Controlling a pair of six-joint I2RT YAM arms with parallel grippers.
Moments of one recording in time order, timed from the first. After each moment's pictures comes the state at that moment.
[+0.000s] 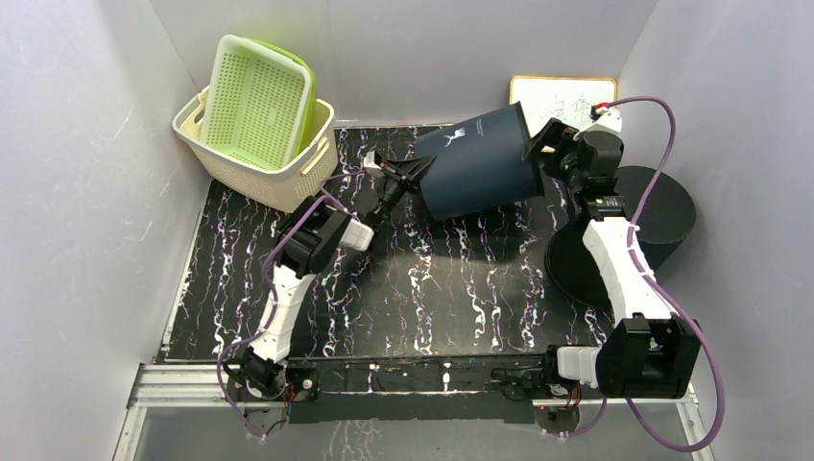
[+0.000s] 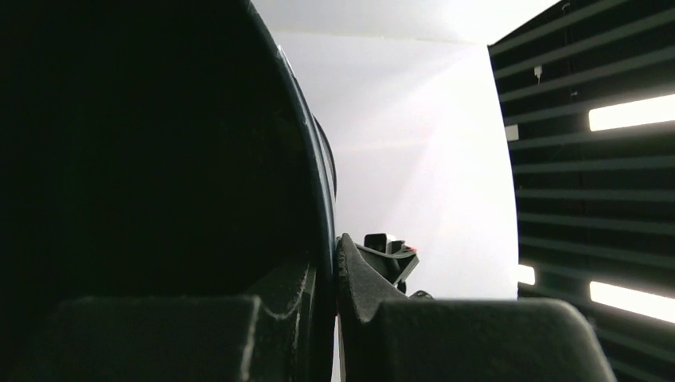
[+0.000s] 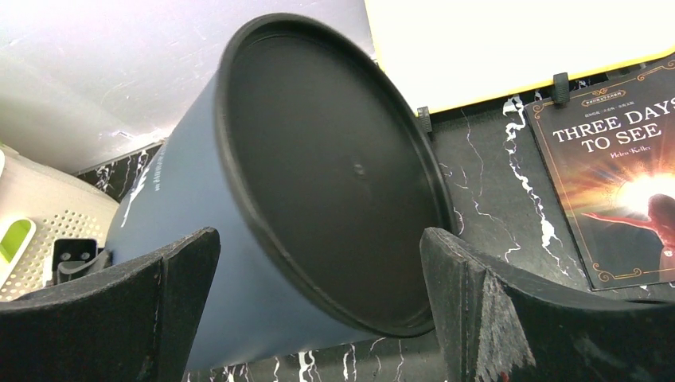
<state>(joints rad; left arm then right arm) -0.56 2.41 1.28 1.52 0.15 -1.84 -0.04 1.25 1.07 -0.06 -0.05 0.39</state>
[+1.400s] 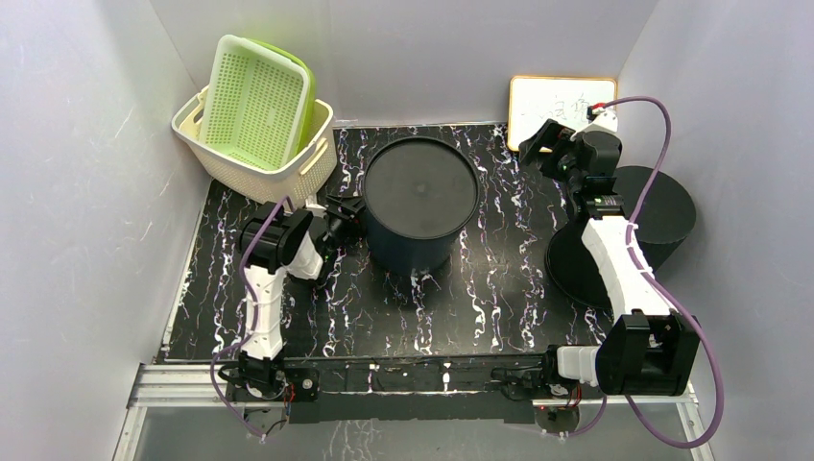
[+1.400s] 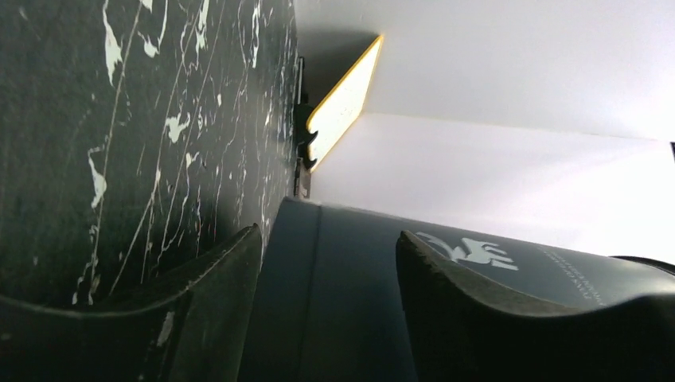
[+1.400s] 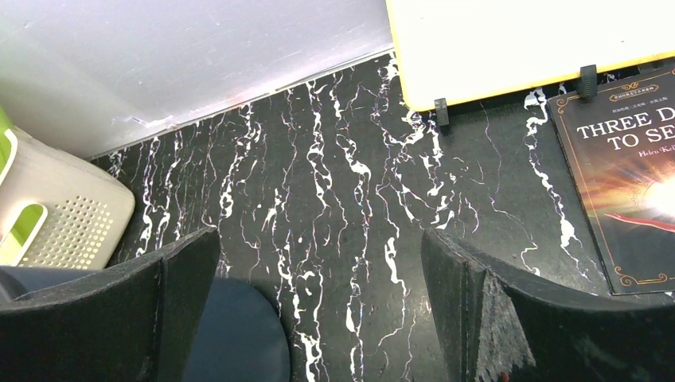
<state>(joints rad) -0.30 2.26 0.67 1.53 0.23 -1.64 -0.04 1.27 1.07 -0.06 -0.10 0.40</state>
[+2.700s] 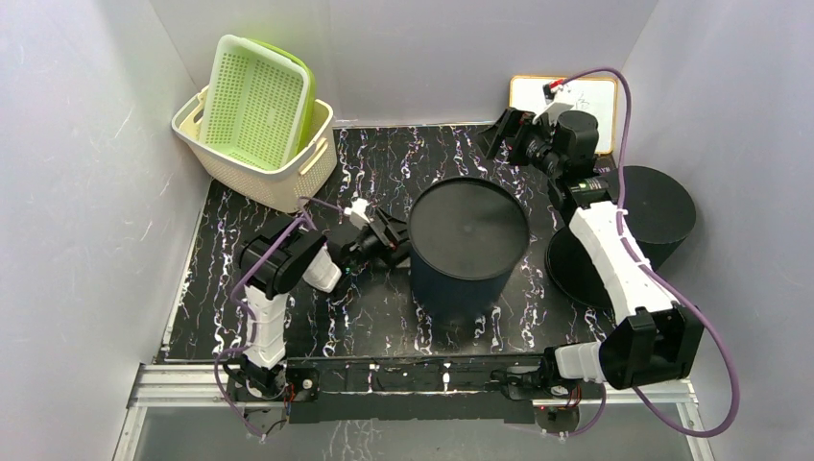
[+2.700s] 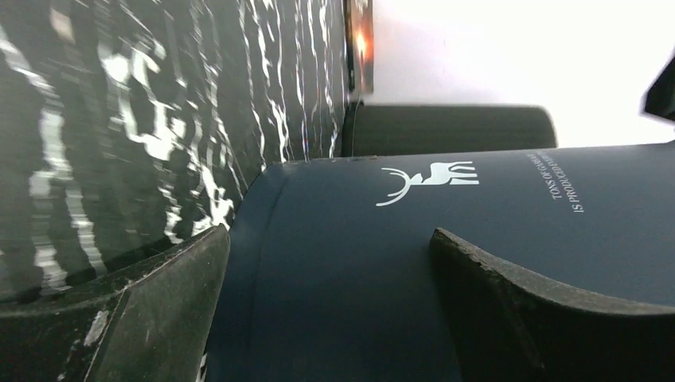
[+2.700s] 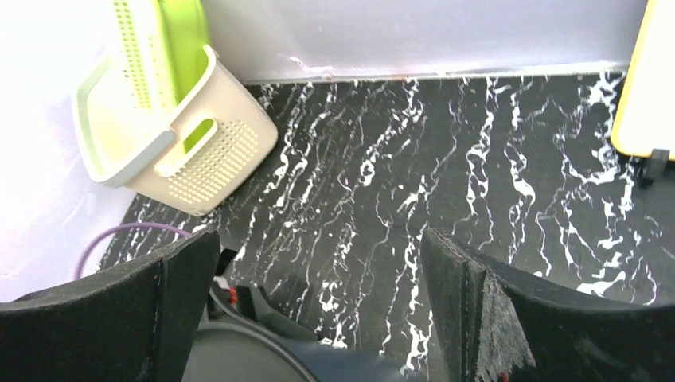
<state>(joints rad) -0.53 2.05 0.58 1.32 0.36 -1.33 0.13 1.32 1.23 -0.11 -0.32 0.39</state>
